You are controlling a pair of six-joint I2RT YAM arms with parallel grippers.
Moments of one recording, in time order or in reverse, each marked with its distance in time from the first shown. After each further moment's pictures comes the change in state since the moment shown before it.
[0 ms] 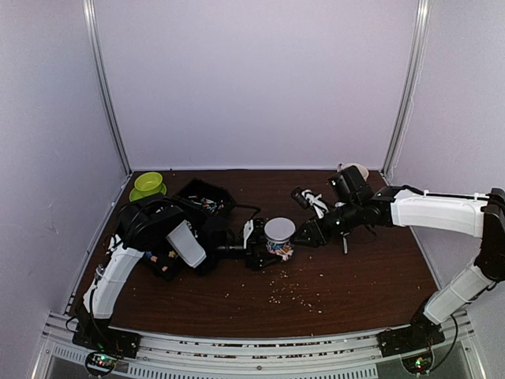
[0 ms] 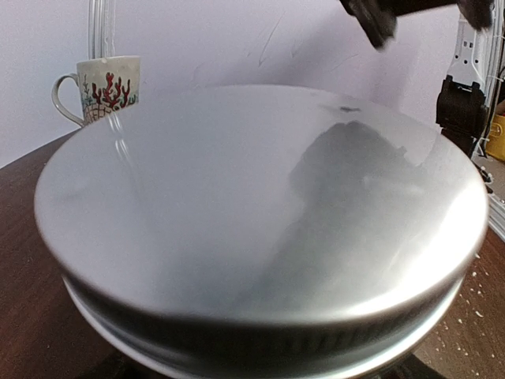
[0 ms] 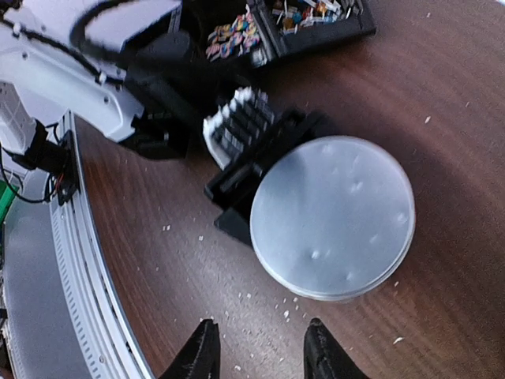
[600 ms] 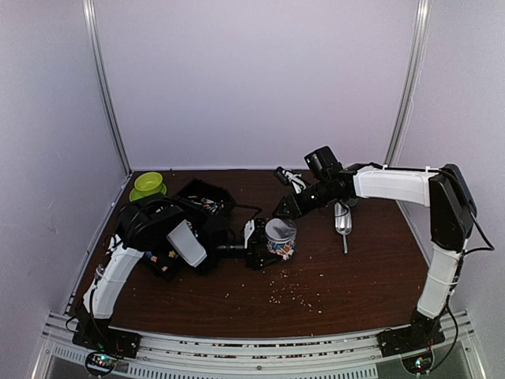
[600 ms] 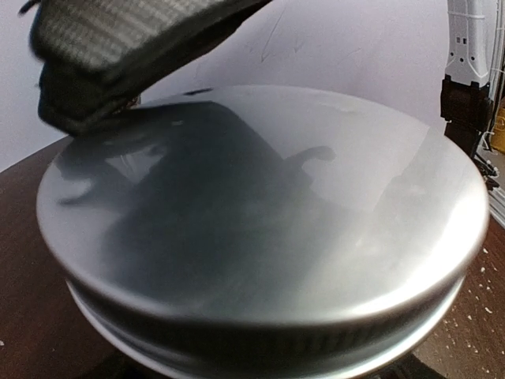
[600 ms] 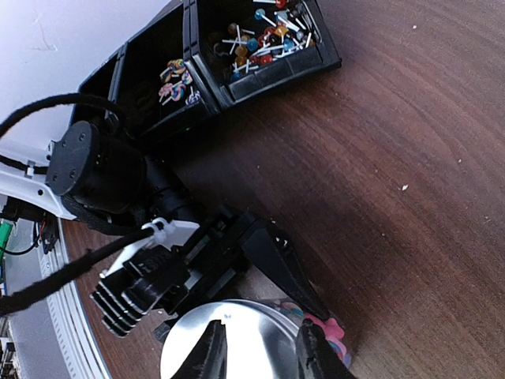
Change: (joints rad) left arm 0.000 0.000 0.012 -0.029 -0.009 0.031; right arm -0.075 0.387 0.407 -0.035 -0.034 -0.002
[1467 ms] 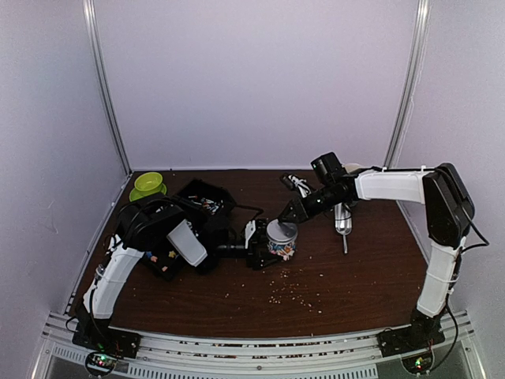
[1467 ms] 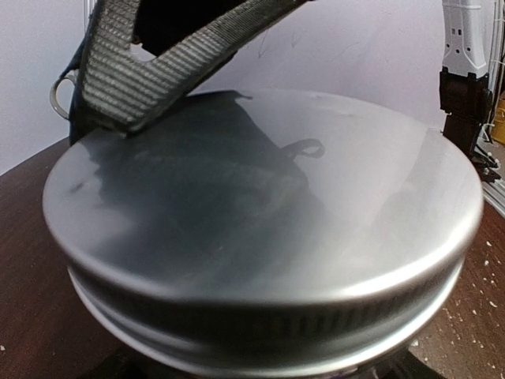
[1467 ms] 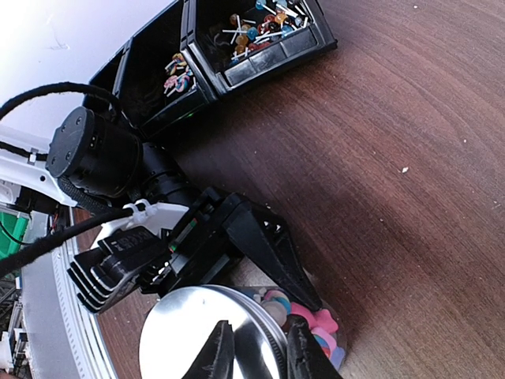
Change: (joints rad) left arm 0.000 0.000 0.010 -0.026 0.003 0.035; right arm -0.056 0.035 -0.045 0.026 -0.119 -0.028
